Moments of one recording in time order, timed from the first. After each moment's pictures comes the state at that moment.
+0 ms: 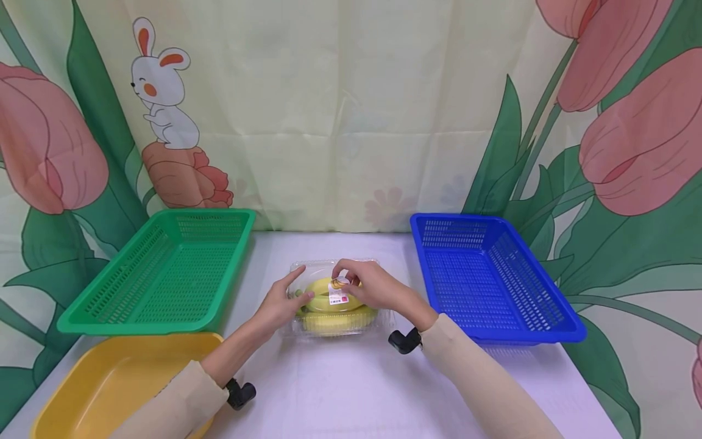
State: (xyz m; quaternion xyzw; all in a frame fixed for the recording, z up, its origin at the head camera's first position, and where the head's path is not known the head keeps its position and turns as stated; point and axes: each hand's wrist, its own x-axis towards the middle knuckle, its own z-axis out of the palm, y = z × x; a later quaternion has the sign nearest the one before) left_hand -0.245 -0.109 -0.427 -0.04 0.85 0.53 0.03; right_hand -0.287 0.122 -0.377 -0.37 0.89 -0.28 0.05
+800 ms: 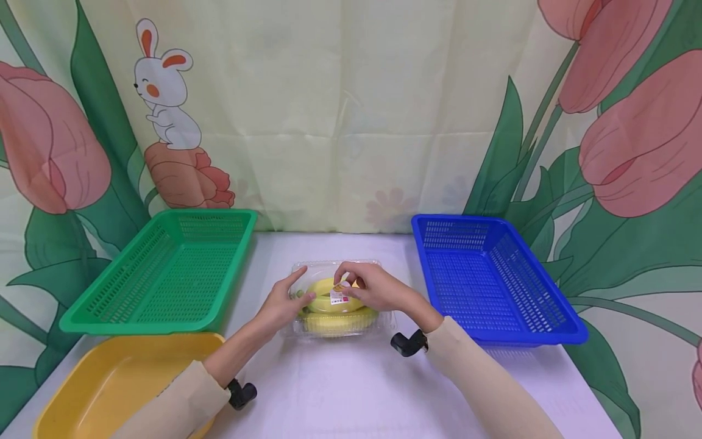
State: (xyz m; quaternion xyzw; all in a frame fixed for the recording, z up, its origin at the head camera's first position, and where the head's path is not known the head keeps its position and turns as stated) left_hand -0.242 -0.106 -0.426 -0.05 0.85 0.52 0.03; right_hand -0.286 0.128 -0.376 -0.38 0.86 -0.34 0.08
